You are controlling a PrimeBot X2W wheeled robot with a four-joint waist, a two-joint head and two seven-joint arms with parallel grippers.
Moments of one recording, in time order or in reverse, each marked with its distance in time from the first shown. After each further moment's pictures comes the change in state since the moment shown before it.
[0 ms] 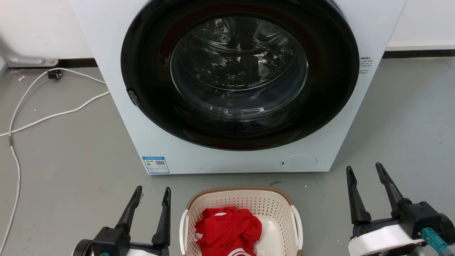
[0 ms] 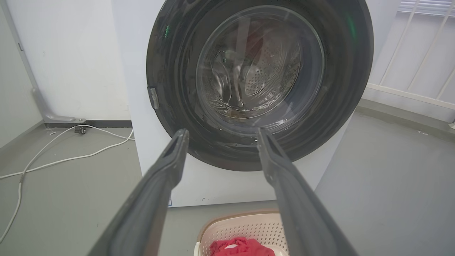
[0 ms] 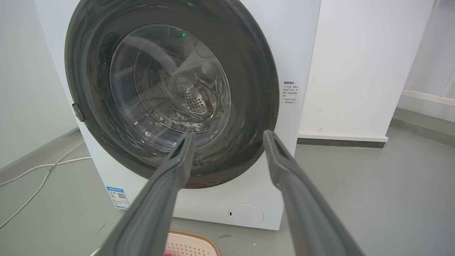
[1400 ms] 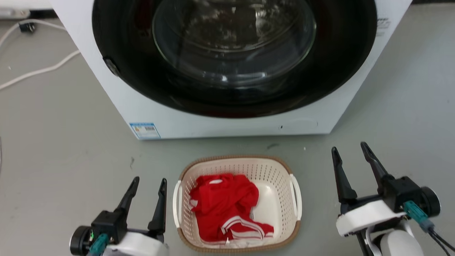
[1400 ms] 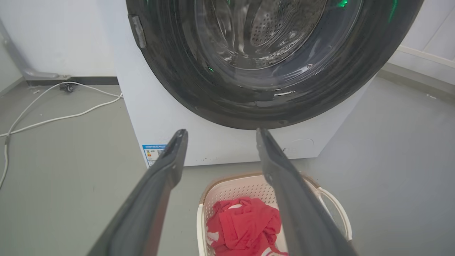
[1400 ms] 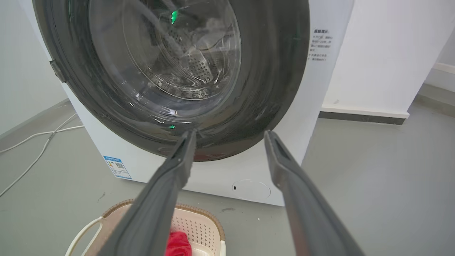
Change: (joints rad) left arm -0.084 -0.004 0.044 0.139 0.021 -0.049 -0.020; right arm -0.133 -0.001 0.039 0.127 -0.019 0.000 -0.021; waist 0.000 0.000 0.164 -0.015
